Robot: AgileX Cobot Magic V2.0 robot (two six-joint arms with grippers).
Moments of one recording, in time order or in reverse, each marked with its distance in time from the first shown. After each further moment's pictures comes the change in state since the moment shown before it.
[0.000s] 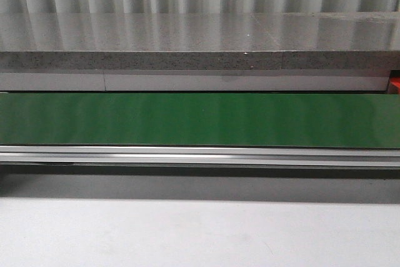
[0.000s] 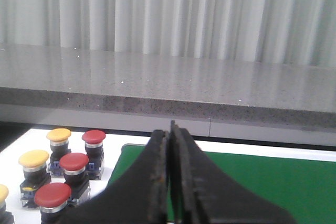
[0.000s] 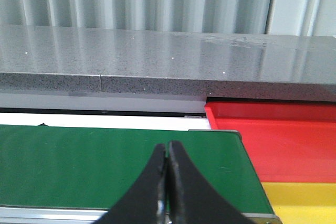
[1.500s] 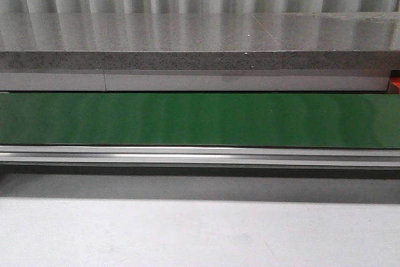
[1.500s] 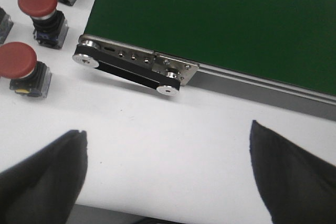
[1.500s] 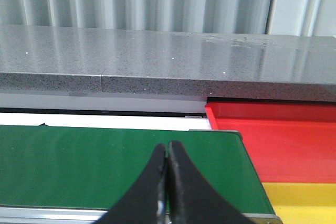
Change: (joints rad) left arm 0.000 0.646 -0.668 -0.080 0.947 -0.107; right arm 0.000 0.000 0.000 0.000 0.000 0.000
